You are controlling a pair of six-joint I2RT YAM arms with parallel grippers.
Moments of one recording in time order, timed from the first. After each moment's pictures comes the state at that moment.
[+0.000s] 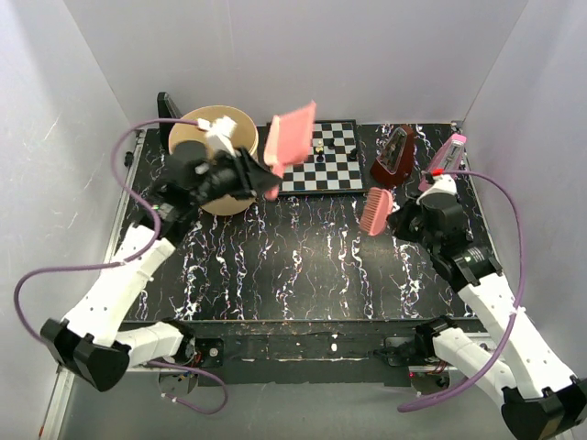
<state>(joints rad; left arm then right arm) -0.41 1.14 1.27 -0.31 0.44 -0.70 0.42 0.82 0.86 -0.56 0.10 0.50</state>
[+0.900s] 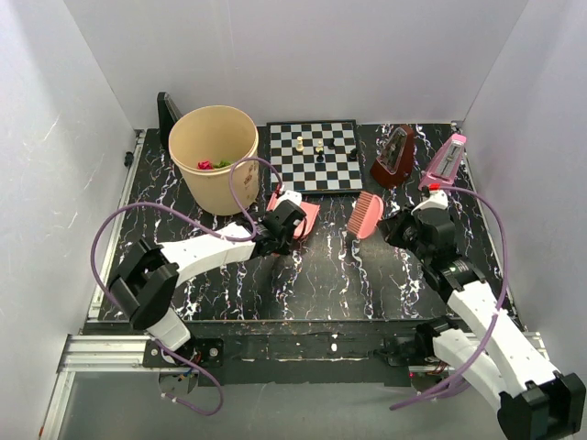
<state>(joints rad) -0.86 1.57 1.04 -0.44 -0.38 -0.41 0.39 0.72 0.58 -0.28 0.06 0.60</state>
